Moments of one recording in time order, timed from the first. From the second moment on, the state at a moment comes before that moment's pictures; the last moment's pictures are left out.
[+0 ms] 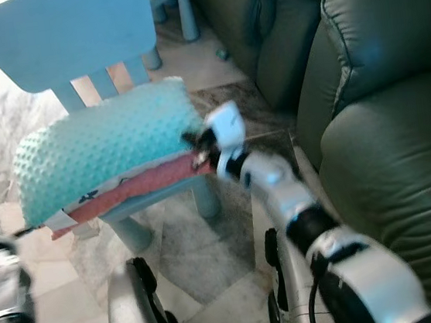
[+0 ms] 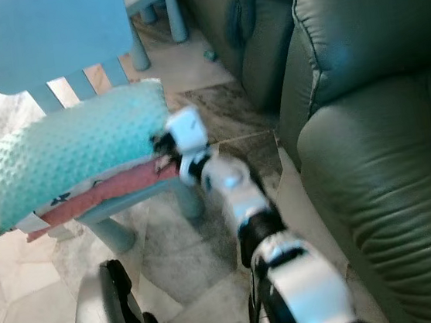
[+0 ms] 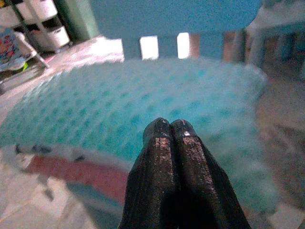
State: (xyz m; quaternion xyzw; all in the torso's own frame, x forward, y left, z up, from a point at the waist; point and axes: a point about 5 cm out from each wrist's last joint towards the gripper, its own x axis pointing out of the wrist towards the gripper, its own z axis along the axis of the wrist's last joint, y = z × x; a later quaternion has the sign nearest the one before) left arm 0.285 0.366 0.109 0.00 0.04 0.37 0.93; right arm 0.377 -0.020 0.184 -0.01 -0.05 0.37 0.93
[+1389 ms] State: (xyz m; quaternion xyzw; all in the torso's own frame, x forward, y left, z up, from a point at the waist) left arm 0.318 0.334 0.188 -0.04 -0.19 0.20 0.96; right arm 0.379 -0.046 0.229 -0.10 -0.21 0.34 0.91
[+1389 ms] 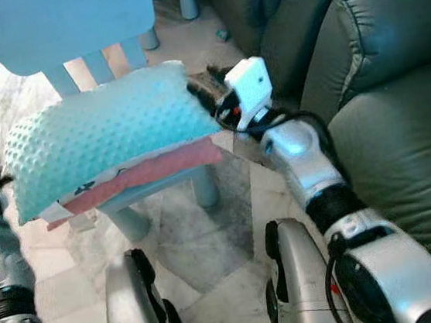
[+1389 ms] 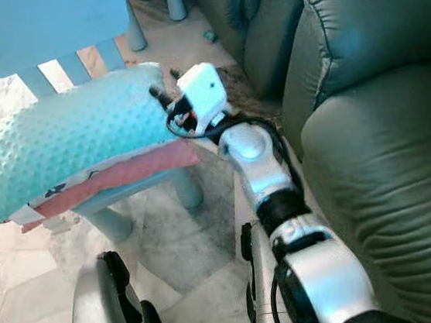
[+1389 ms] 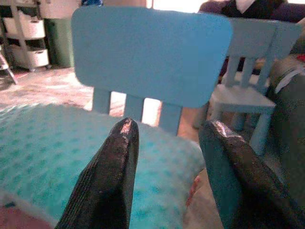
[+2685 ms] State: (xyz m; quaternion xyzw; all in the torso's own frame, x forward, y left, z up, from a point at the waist) left arm 0.307 0.356 0.148 -0.15 -0.07 0.33 0.93; right arm 0.392 -0.044 0.213 0.08 -0.09 0.30 0.95
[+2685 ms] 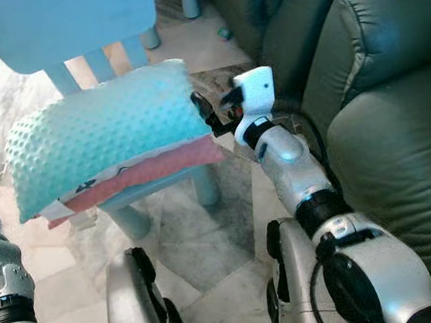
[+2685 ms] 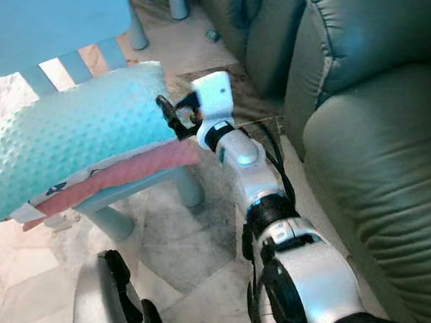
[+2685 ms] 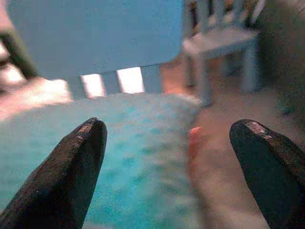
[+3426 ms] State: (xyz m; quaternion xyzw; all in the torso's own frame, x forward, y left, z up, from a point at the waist) left arm 0.325 0.382 0.184 -0.14 -0.03 0.31 0.94; right arm 0.404 -0.062 0.218 0.03 -0.02 0.37 0.93
